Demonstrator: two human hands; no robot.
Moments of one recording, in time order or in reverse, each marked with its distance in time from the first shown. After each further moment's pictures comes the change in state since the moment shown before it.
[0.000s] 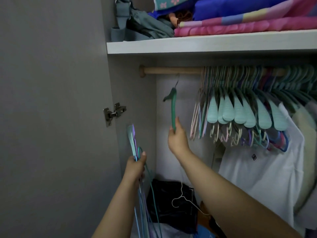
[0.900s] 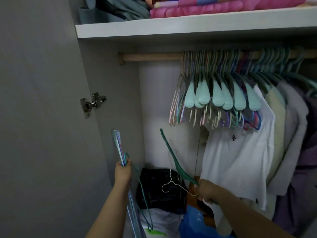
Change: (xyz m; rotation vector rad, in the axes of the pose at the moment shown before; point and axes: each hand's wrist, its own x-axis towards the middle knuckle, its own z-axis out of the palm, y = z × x) left_hand 0.023 -0.081 0.001 0.202 0.171 -0.047; right_hand -0.109 0.196 -0.124 -0.544 -0.574 0.714
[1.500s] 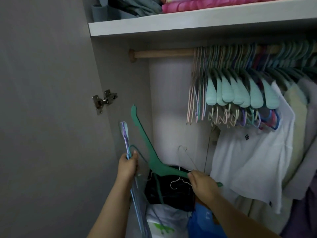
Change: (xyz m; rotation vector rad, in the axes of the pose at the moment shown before) left_hand -0.040 0.044 -0.031 -0.156 -0.109 0.057; right_hand 0.013 -0.016 0.046 -0.352 0.746 -0.658
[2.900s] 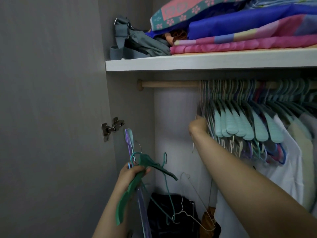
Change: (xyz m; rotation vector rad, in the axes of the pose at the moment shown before) left_hand 0.005 0.072 0.002 -0.365 -0.209 -0.008; right_hand 0.249 -0.108 -0.176 1.173 0.391 0.719
